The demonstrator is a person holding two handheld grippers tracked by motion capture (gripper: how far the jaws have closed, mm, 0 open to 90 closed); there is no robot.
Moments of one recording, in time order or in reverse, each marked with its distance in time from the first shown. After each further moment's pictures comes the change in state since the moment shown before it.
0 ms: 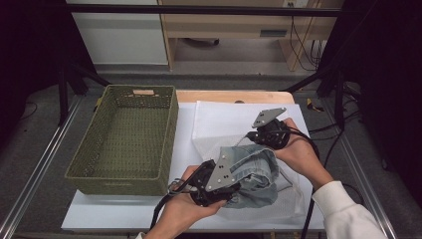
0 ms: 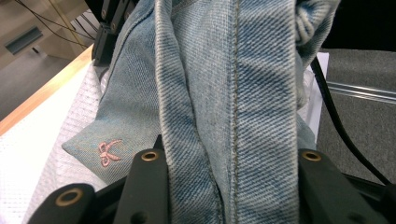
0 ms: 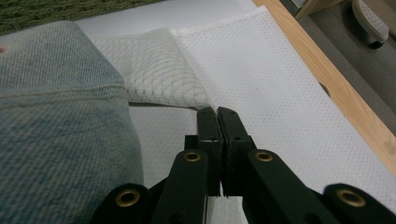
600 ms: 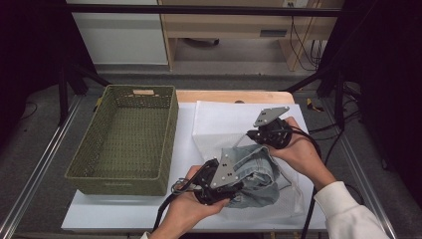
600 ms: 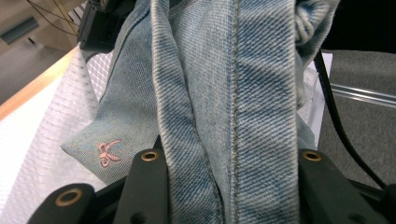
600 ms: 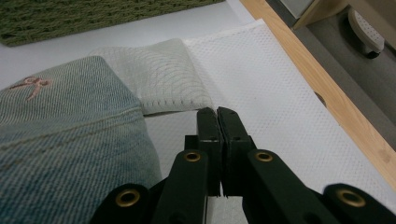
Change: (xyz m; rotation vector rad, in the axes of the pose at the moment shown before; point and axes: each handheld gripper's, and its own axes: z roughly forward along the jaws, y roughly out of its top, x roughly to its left) left arm 0.000 0.001 0.011 0.018 -0.004 -0.040; right arm 0.001 0.004 -0.009 -0.034 0.000 -0.006
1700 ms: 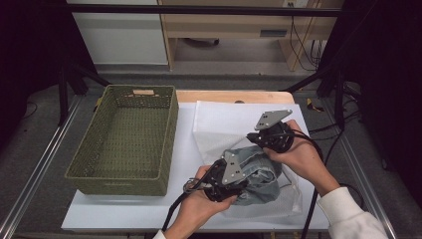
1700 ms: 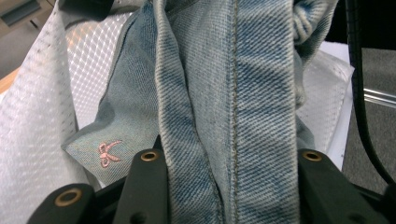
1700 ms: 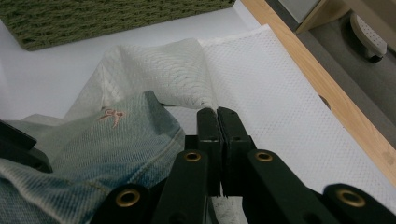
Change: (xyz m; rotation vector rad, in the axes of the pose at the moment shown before) left arm 0.003 -0.010 0.037 0.020 0.030 -0.039; right arm 0.010 0.000 -0.011 -0.018 0.009 -0.001
